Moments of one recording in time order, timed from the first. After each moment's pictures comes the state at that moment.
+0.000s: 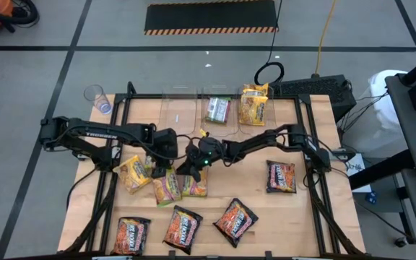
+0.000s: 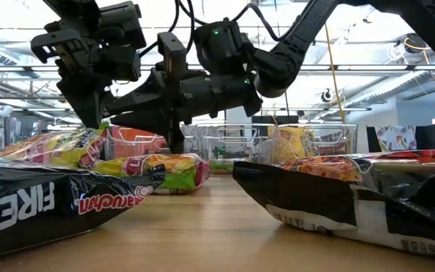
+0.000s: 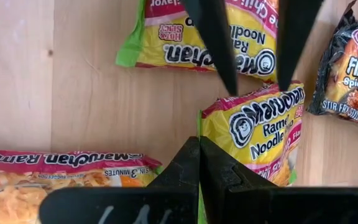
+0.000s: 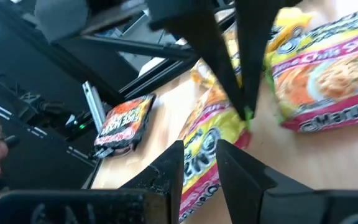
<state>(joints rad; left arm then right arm) 0.13 1.33 0.79 -0.67 0.37 -0.01 -0.04 2.21 1.28 0.66 -0.42 0.61</state>
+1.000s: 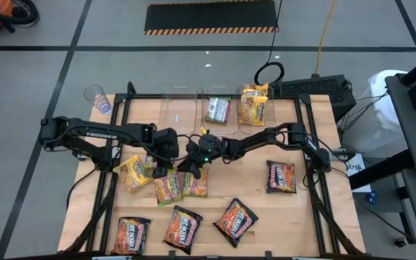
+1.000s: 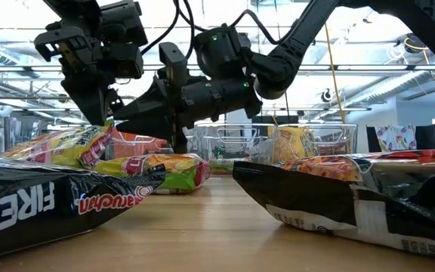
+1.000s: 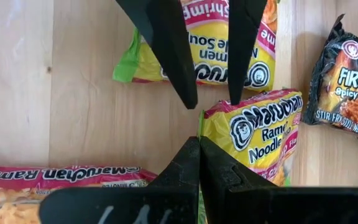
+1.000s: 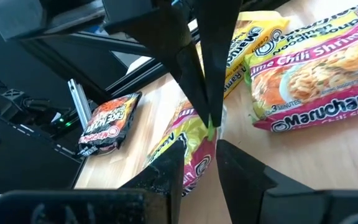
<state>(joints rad) 0.13 1.33 0.79 -0.63 0.38 -0.02 -0.07 2.21 1.28 0.63 -0.42 0.56</state>
